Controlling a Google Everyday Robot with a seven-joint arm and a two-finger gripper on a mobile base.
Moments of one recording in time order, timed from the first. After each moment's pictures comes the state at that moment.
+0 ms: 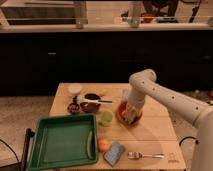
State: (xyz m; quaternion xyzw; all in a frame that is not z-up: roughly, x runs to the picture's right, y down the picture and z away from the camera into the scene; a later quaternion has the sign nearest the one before) arm 0.182 0.124 0.849 -0.31 -0.17 -0.40 0.85
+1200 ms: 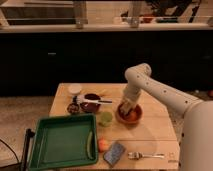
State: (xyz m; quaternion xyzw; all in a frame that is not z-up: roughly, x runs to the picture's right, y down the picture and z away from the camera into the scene) arm 0.144 0.085 0.876 -0.28 -0.17 -0.40 0.85
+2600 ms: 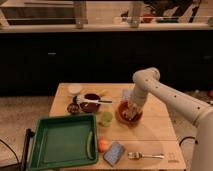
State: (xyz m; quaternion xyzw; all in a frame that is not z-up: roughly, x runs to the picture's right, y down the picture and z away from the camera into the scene) arm 0.181 0.104 0.856 -0.29 -0.18 -0.38 0.86
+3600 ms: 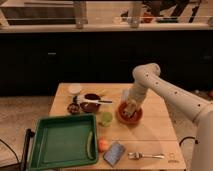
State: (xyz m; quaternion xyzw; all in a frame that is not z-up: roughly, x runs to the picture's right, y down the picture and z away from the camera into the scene) arm 0.171 0.088 0.843 -0.28 -0.20 -0.40 0.85
